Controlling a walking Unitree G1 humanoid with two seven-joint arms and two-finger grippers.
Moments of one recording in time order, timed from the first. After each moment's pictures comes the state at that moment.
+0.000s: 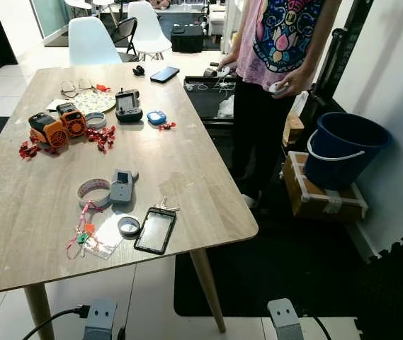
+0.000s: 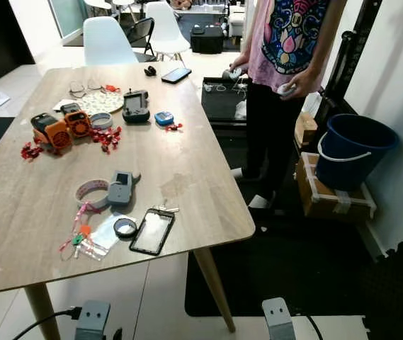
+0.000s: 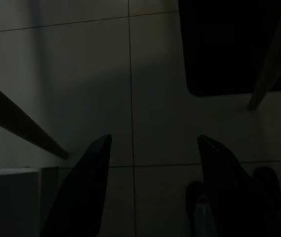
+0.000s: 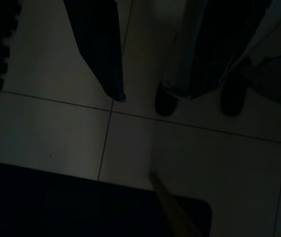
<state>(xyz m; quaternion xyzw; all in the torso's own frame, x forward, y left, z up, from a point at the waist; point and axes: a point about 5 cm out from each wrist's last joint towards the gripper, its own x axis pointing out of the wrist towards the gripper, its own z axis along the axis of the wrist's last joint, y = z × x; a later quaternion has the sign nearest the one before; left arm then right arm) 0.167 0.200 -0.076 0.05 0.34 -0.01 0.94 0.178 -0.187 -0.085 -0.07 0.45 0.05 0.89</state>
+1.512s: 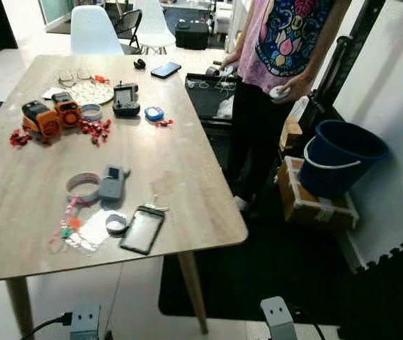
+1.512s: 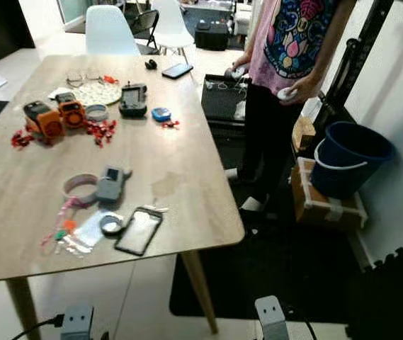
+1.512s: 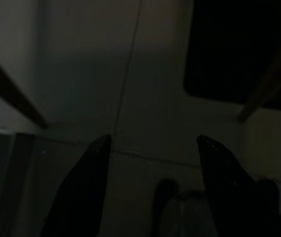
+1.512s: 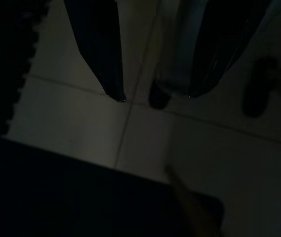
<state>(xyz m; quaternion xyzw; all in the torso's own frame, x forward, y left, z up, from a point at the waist) 0.161 0.206 -0.080 0.00 0.35 0.06 0.93 0.186 -0.183 -0.080 -0.08 0.43 0.07 0.90</state>
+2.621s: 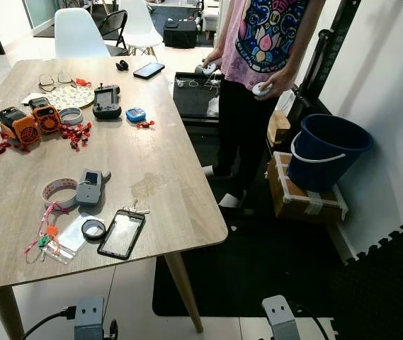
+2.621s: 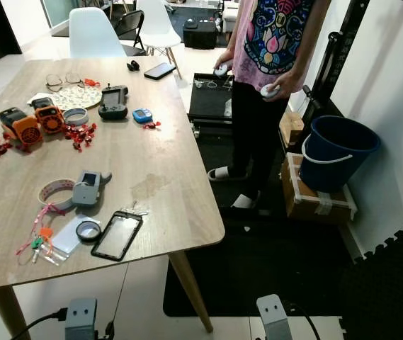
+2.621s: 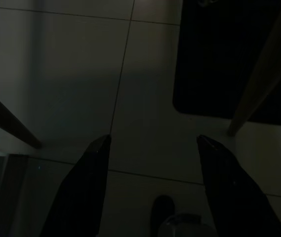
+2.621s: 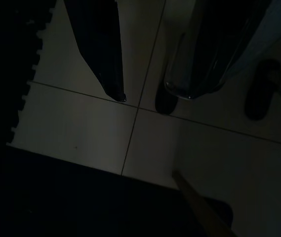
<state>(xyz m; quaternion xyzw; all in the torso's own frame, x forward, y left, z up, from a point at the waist) 0.171 0.206 -0.072 0.00 0.32 0.07 0.95 0.184 -0.183 -0.082 -0.09 0.43 0.08 0.89</state>
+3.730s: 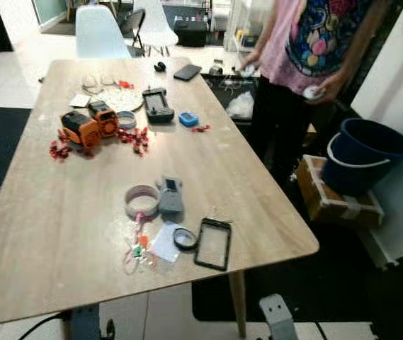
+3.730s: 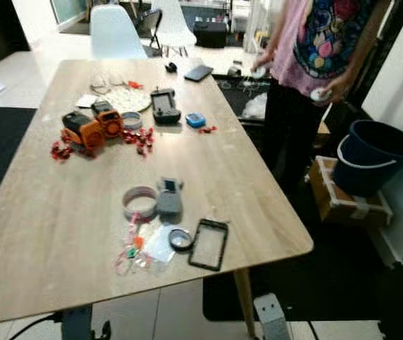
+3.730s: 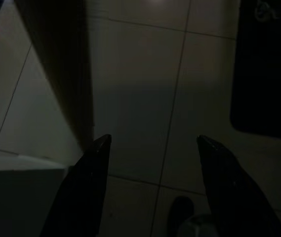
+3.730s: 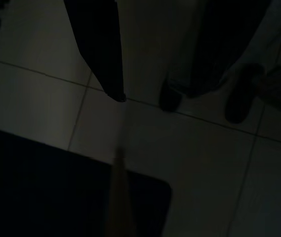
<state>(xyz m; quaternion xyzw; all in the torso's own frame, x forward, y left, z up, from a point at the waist) 0.167 0.206 -0.073 -0.01 0.32 0.08 0.95 0.188 -0.179 -0.080 -0.09 0.43 0.10 0.89</state>
